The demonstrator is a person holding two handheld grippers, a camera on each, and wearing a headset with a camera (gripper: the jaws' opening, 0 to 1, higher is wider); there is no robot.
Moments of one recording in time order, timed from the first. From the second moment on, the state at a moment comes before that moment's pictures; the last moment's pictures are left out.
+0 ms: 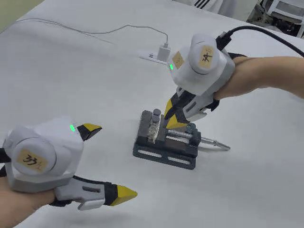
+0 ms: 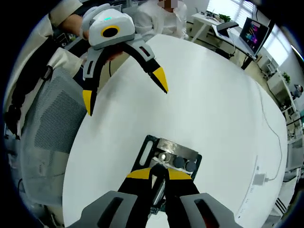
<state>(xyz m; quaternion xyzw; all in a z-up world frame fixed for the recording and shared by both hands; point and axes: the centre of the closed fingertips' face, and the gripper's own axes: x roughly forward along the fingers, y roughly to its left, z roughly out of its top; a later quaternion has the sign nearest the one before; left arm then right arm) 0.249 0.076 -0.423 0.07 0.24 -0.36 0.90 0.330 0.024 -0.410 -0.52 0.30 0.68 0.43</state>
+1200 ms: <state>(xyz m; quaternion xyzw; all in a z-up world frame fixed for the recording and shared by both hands) 0.243 0.080 -0.432 0.06 0.26 -0.36 0.90 0.335 0.038 -0.430 -0.55 0.33 0.66 0.40</state>
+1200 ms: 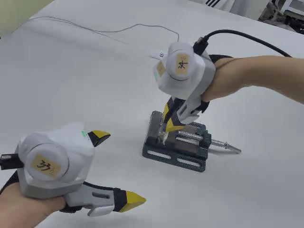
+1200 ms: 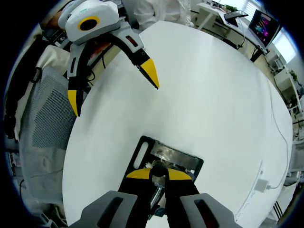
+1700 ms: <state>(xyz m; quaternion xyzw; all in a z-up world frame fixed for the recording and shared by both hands) 0.242 0.081 -0.436 0.05 0.26 -0.36 0.90 0.333 0.039 -0.430 -0.55 0.37 0.63 0.40</state>
